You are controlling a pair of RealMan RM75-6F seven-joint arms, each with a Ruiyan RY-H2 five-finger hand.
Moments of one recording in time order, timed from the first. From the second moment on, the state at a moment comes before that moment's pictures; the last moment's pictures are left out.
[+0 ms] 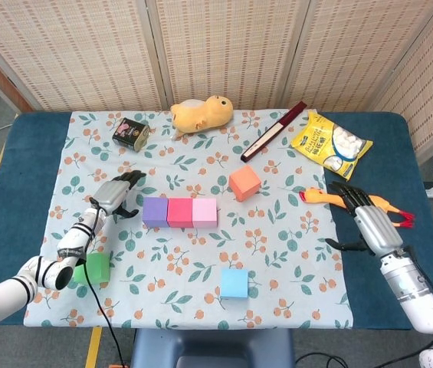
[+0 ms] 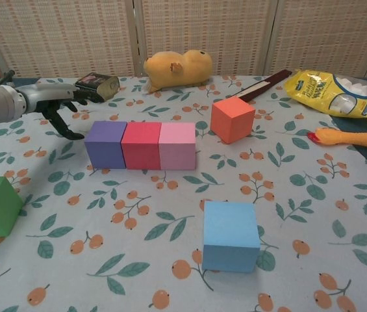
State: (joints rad) left arm -0.90 -1.53 -0.18 -1.01 1.18 0.57 -0.23; right arm 0.39 -1.04 0.12 -1.72 -1.41 1.15 0.28
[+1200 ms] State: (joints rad) left arm -0.85 -1.47 -0.19 -1.07 1.20 0.62 -0.27; right arm 0.38 -1.03 0.13 -1.71 -1.42 1.16 0.30
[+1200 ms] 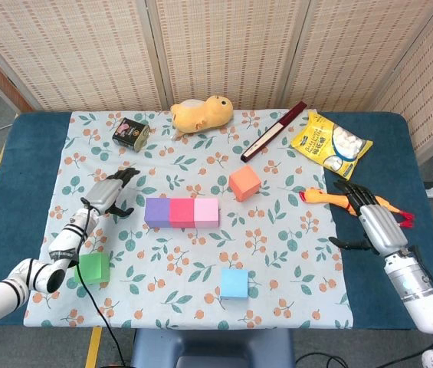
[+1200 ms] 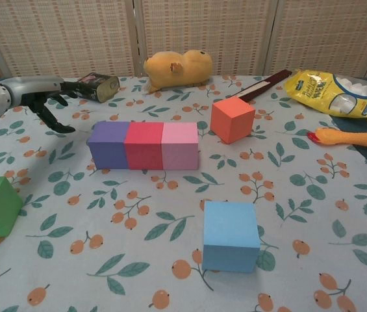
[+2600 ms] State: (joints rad) left arm -0.40 -1.08 0.07 -1.65 1.35 0.98 -0.19; right arm 0.33 -0.98 0.10 -1.70 -1.52 1.25 0.41
